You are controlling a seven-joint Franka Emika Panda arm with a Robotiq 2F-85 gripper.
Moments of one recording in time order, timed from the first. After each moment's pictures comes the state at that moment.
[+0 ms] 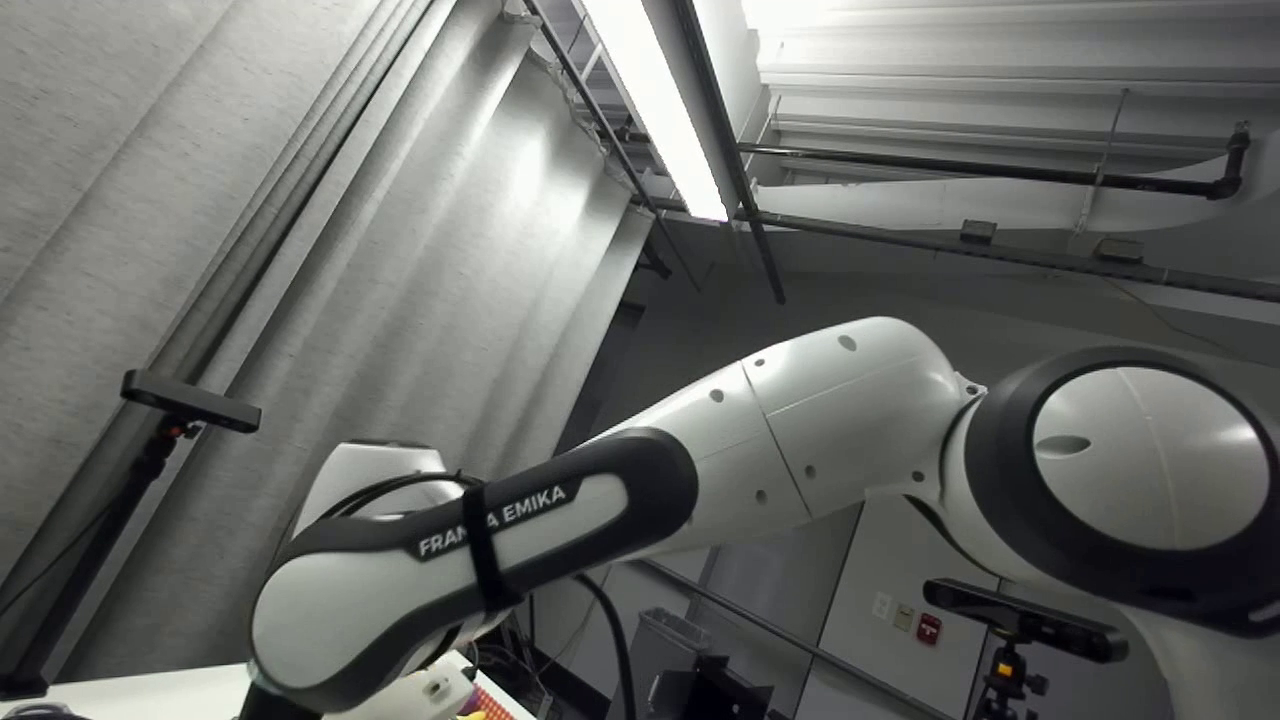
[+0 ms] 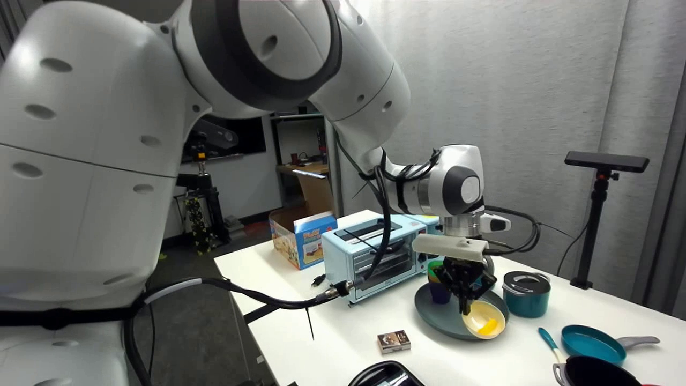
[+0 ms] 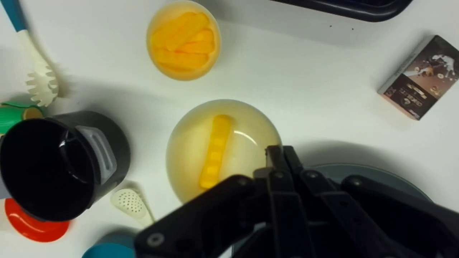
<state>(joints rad) 0.10 0.42 -0.03 -1.91 -0.17 2.24 0.01</state>
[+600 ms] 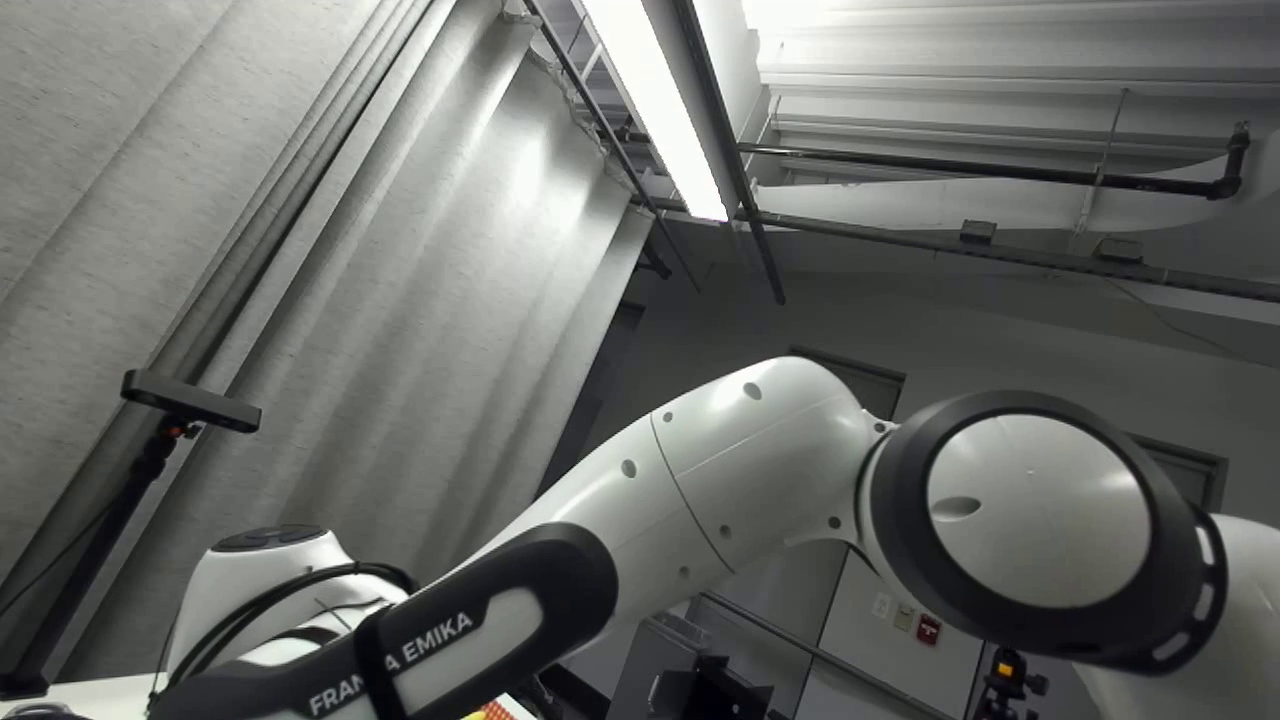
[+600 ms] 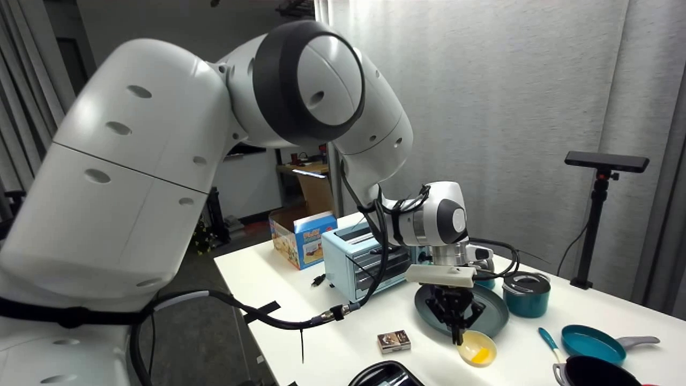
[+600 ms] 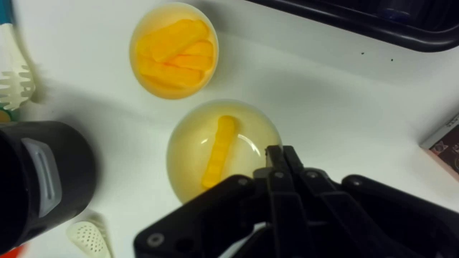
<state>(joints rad) 0.15 0.57 -0.03 -1.86 -0.31 2.24 0.06</state>
